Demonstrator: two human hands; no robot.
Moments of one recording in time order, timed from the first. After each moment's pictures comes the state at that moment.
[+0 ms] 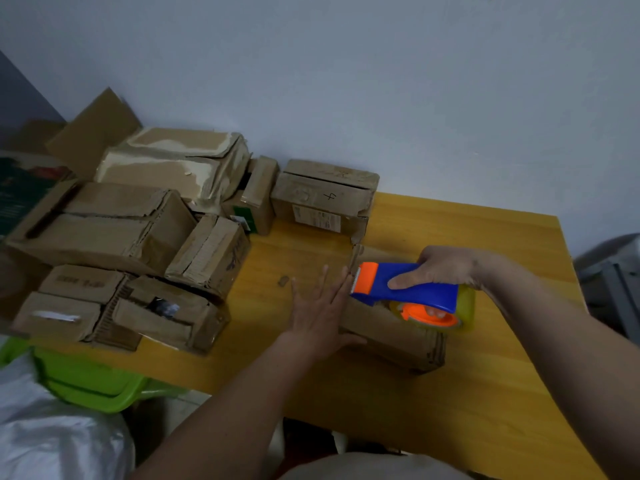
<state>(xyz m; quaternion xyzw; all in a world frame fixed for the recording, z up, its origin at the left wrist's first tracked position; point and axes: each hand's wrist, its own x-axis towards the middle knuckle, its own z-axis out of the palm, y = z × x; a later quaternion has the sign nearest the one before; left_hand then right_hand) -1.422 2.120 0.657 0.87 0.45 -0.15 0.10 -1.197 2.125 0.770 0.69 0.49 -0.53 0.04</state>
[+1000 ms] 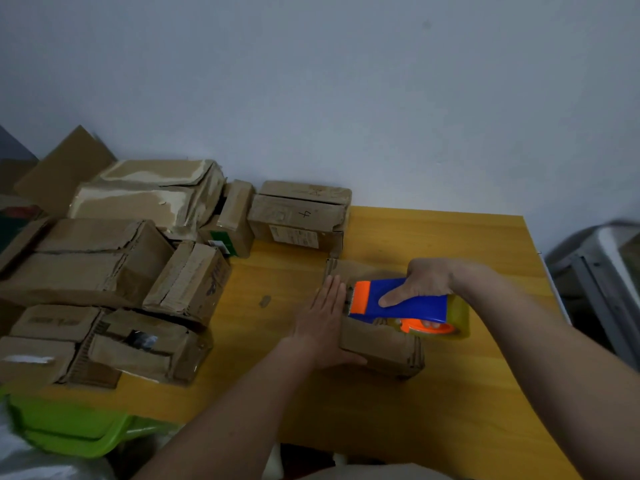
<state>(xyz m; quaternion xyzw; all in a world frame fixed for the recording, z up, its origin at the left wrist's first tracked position) -1.383 2.124 0.668 0.89 0.39 -0.20 0.09 -1.177 2.114 0.770 0.72 0.49 -0.49 0.11</state>
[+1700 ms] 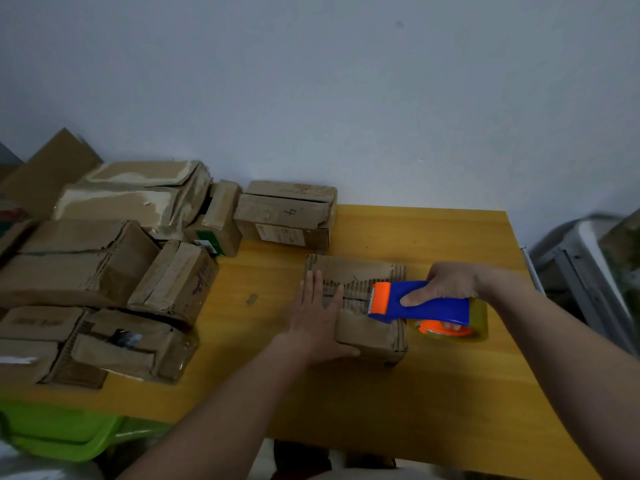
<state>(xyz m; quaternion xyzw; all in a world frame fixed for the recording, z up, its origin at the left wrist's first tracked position) -1.363 2.110 0.667 0.88 0.41 -0.21 0.05 -1.119 2.075 0.754 0.72 0.46 -0.52 0.06</state>
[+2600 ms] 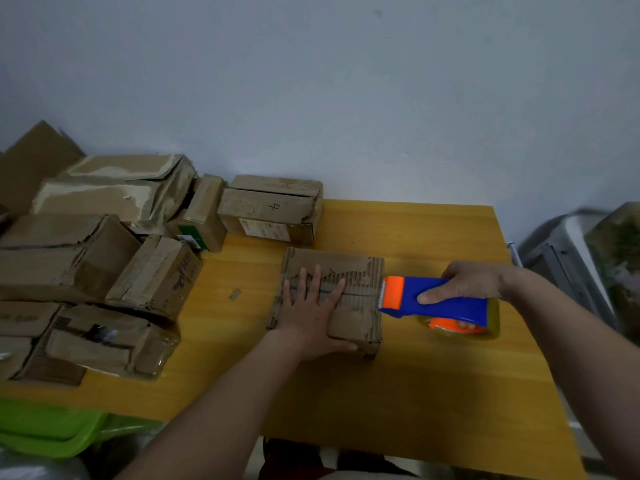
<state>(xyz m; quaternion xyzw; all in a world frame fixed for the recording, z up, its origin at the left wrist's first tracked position) -1.341 2.101 0.654 0.88 0.42 -0.20 0.10 -1.058 2.045 0.741 0.72 0.46 -0.52 0.01</state>
